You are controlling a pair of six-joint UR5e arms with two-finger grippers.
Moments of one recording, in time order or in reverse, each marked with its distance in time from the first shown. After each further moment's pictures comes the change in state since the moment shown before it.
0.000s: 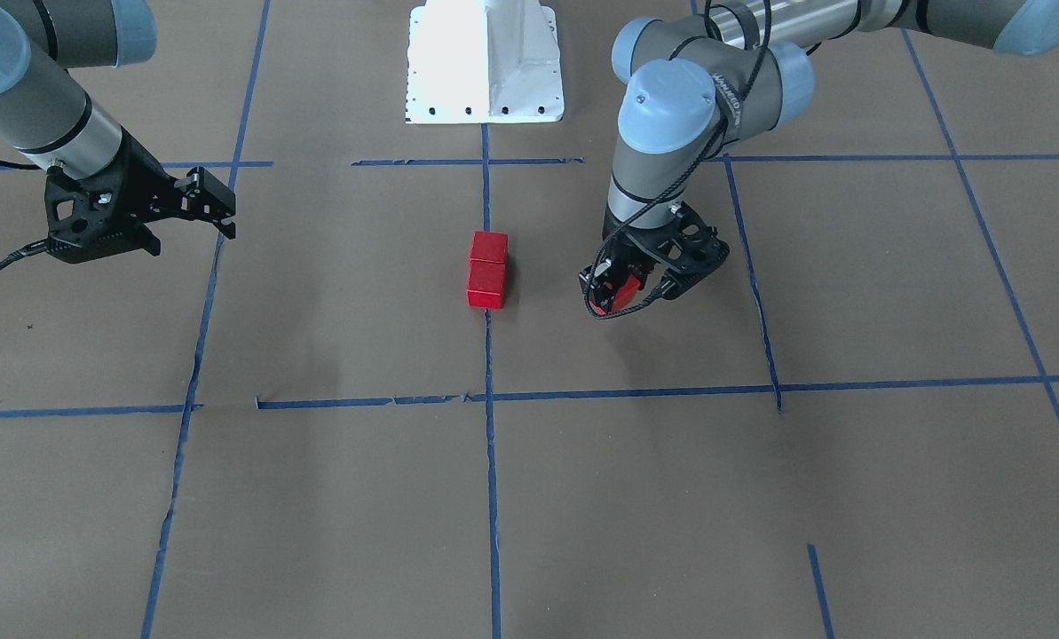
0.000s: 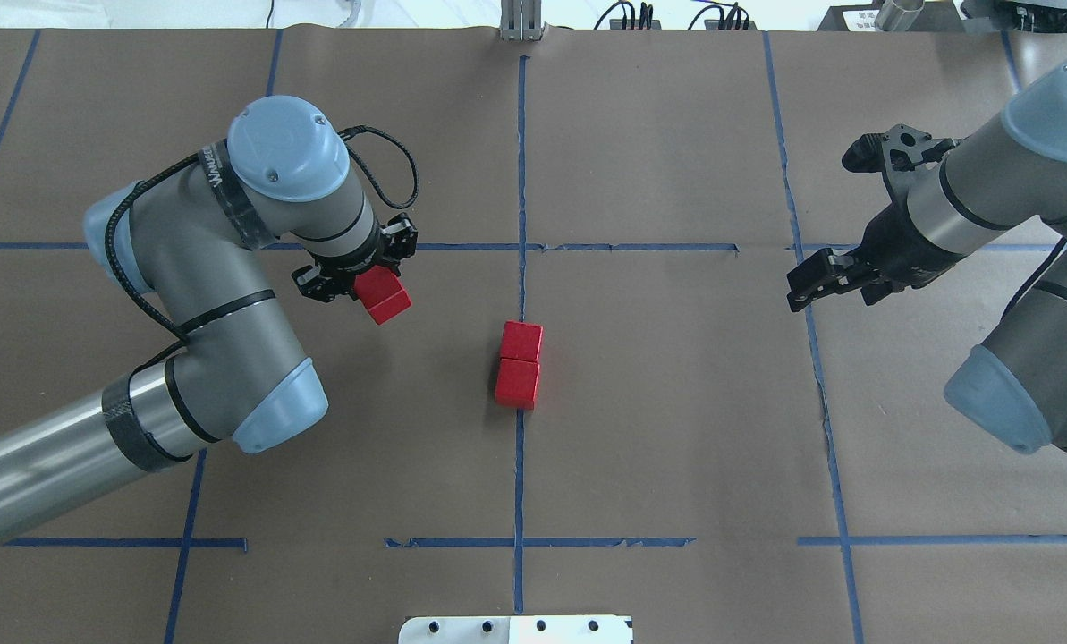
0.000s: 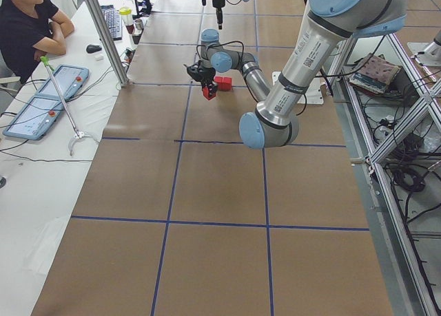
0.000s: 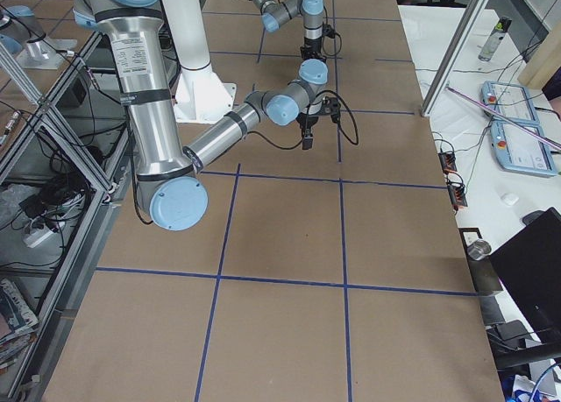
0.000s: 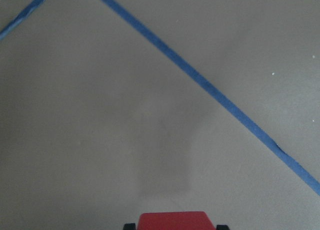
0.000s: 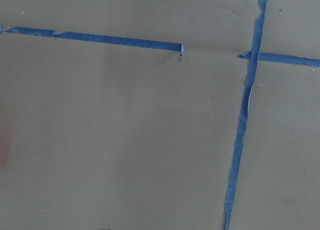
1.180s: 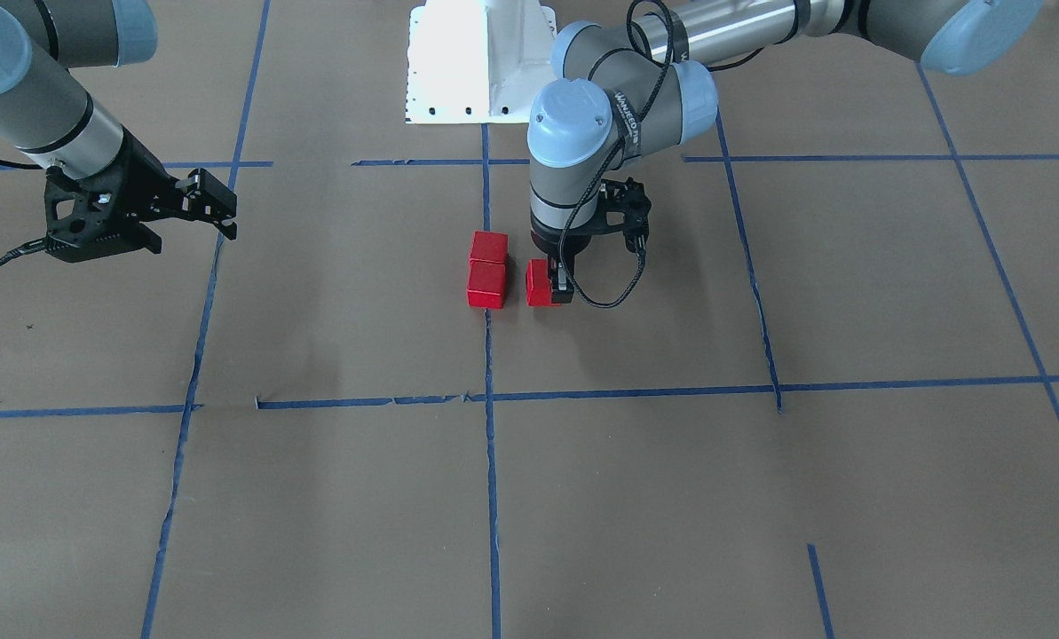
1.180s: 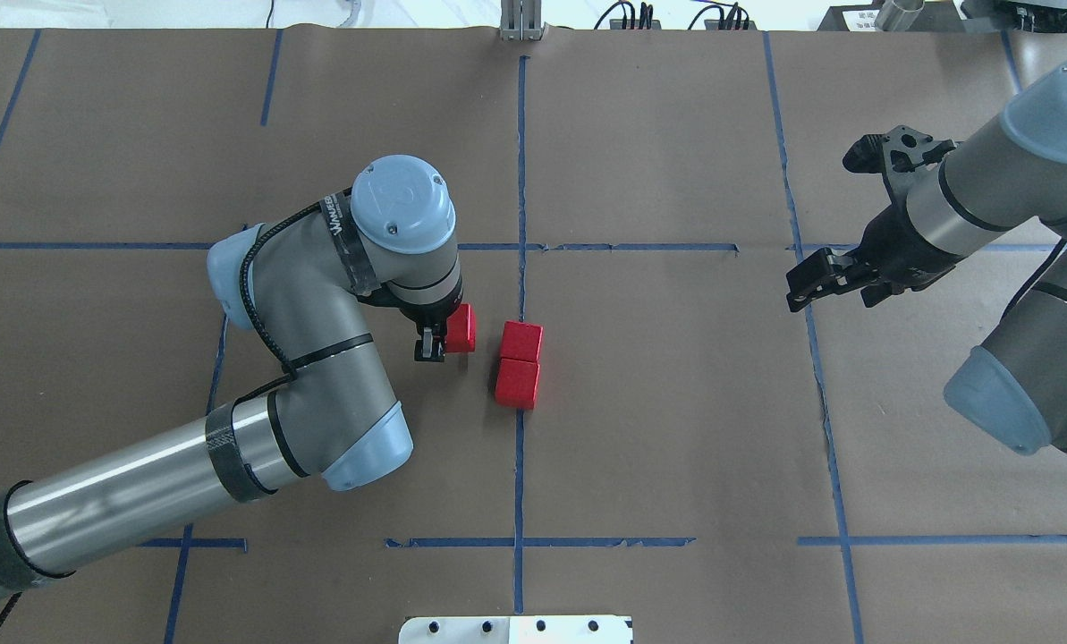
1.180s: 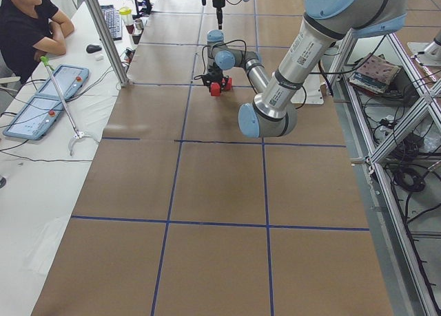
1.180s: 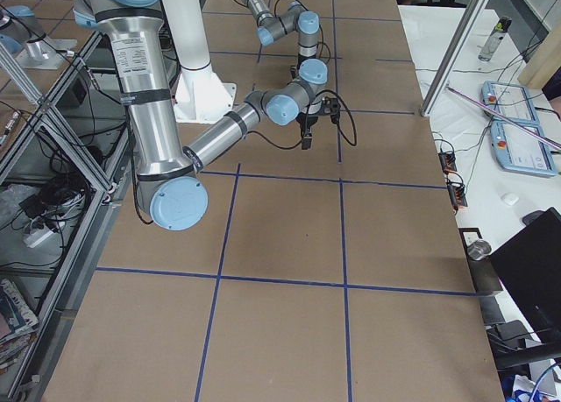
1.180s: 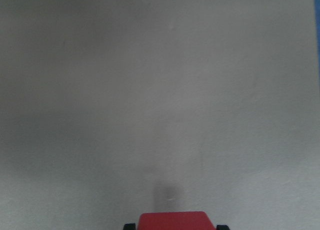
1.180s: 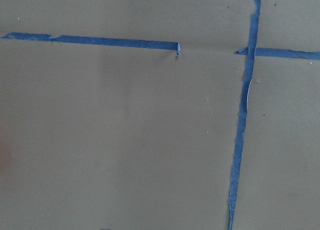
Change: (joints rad) left arm 0.068 -0.090 0.138 -0.012 -0.001 -0.635; right arm -0.002 0.001 0.003 0.000 0.001 0.051
